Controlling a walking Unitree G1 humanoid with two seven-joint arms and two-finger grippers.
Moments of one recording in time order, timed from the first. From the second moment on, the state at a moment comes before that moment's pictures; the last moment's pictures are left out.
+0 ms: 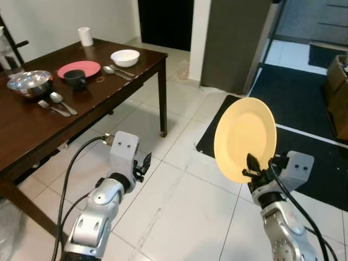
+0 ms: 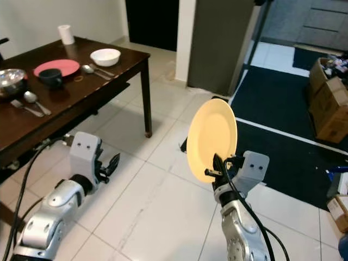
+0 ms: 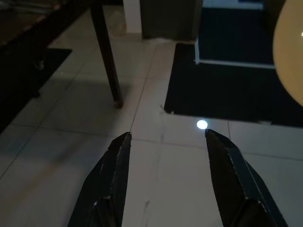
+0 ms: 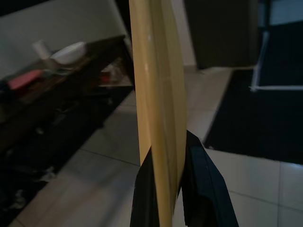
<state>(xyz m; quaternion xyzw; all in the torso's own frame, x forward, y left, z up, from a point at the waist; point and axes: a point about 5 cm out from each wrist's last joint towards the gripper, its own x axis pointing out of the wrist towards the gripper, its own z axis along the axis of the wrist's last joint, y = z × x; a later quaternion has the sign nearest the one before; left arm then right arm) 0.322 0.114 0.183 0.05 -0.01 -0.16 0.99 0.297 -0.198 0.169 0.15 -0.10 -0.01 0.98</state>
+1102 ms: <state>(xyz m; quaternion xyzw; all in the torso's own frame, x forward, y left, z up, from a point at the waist) 0.328 0.120 0.200 0.07 -0.06 -0.13 0.99 0.300 -0.190 0.186 0.21 -0.14 0.01 0.97</state>
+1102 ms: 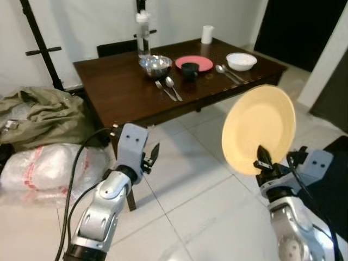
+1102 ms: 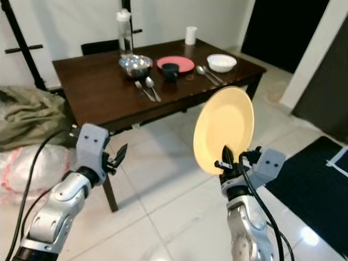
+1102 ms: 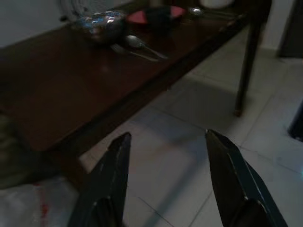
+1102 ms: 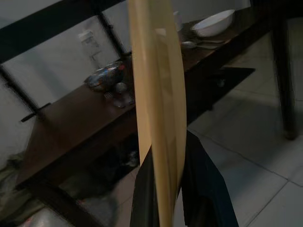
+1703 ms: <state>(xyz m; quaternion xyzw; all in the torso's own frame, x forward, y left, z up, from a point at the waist) 0.328 0.116 0.199 0.07 -0.07 -0.13 0.99 0.298 -0.186 0.185 0.21 -0.13 0.02 0.97</state>
